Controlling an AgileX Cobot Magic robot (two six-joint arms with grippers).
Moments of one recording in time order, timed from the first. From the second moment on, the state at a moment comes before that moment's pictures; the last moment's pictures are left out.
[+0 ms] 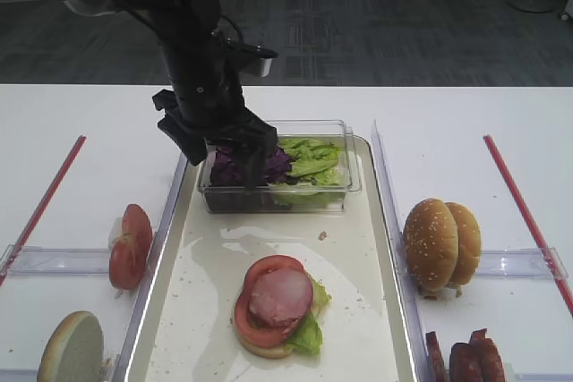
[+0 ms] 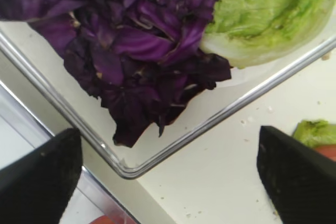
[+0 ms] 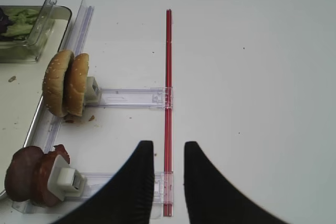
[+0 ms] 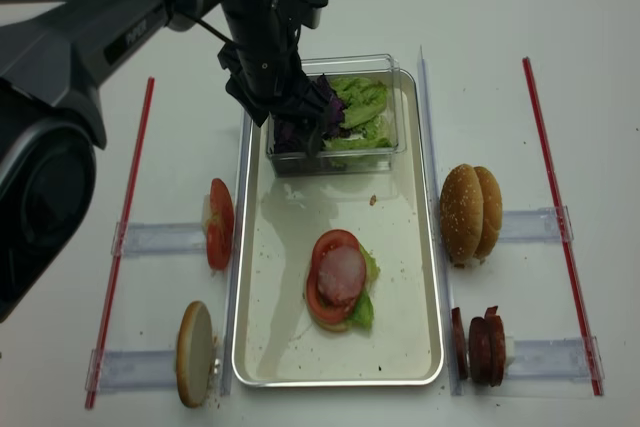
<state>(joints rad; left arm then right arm) -0.46 2.11 -1.78 -0.09 1.22 0.13 -0.03 -0.02 -0.48 0.04 1.13 -0.04</state>
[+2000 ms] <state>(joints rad) -0.46 2.13 -1.78 -0.09 0.95 0.15 -0.03 -0.02 -0.48 0.04 1.13 -0.04</state>
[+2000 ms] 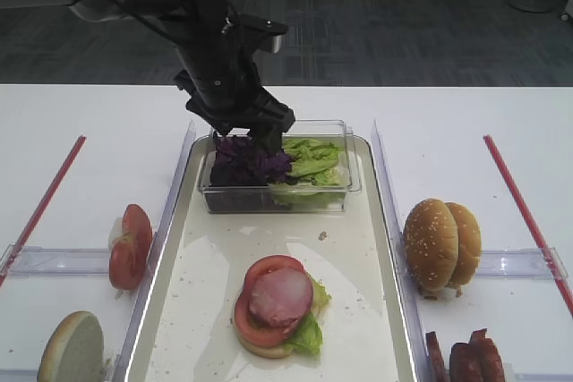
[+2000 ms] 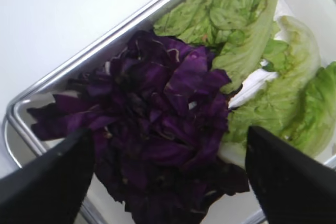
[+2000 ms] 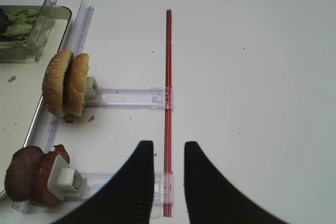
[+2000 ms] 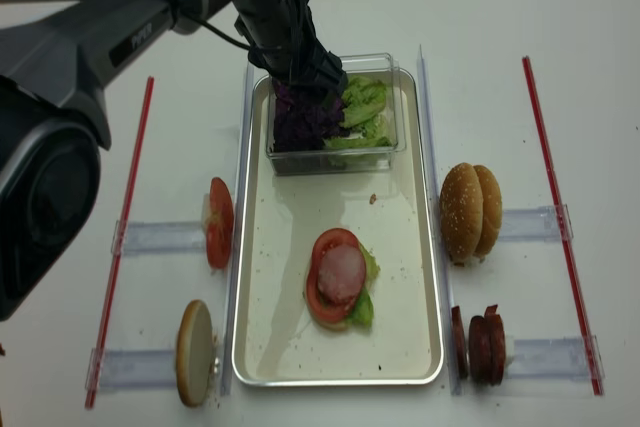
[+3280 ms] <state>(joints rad) -0.46 2.24 -1.79 -0.10 0.87 0.16 -0.03 -0.02 -0.48 0.04 1.13 -0.04</state>
